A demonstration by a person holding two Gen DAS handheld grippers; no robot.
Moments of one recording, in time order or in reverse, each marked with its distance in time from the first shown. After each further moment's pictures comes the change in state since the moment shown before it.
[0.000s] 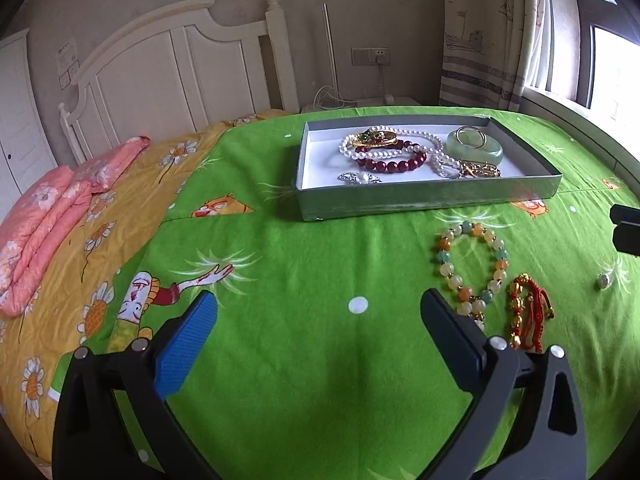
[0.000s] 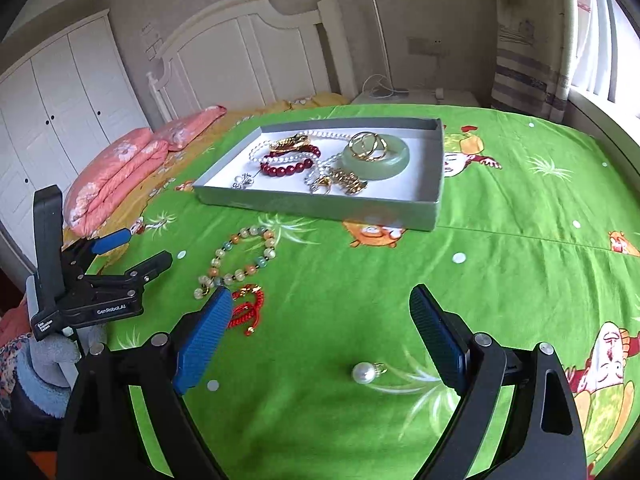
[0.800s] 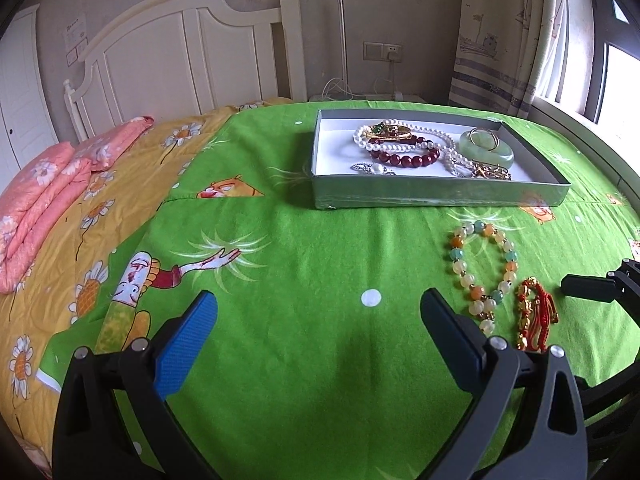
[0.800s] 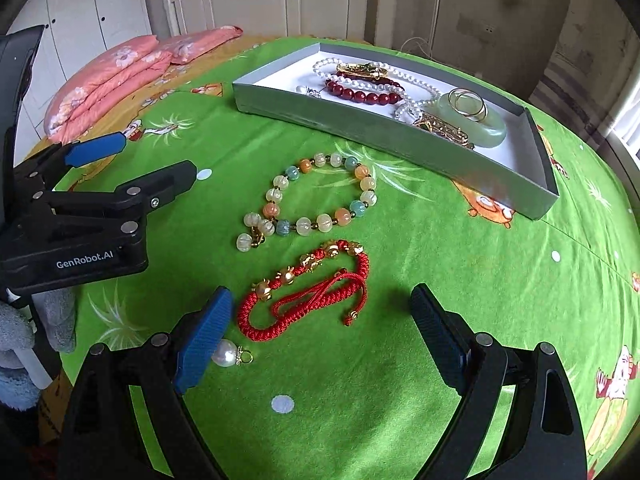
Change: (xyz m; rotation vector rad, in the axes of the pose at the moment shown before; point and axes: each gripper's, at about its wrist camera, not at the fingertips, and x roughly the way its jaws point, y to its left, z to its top) left arm 0.004 0.011 -0.003 -0.061 0.018 -0.015; right arm 0.065 0.085 -0.018 -0.215 0.197 -0.124
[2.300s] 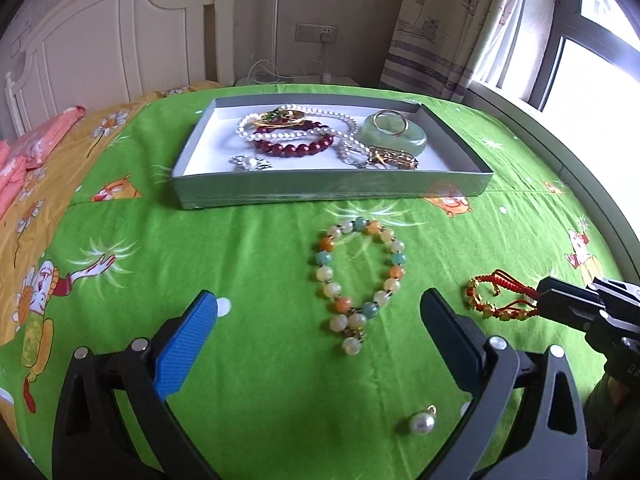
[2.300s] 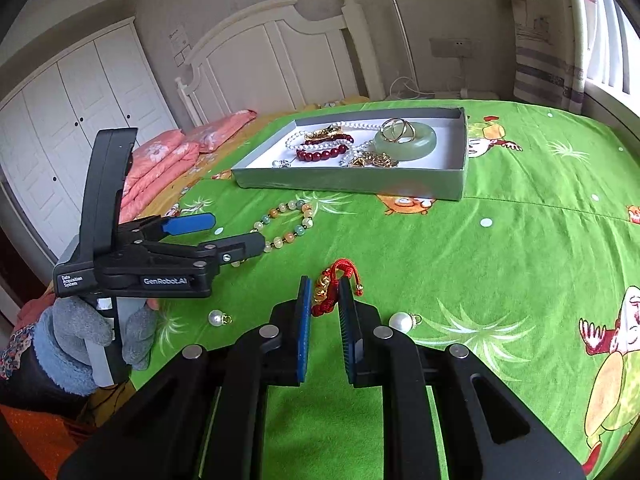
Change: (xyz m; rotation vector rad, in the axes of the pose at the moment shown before) left arm 0.011 -0.067 0.016 0.058 0.084 -0.245; right arm -0.065 -0.085 -0.050 0.200 -0.255 0.229
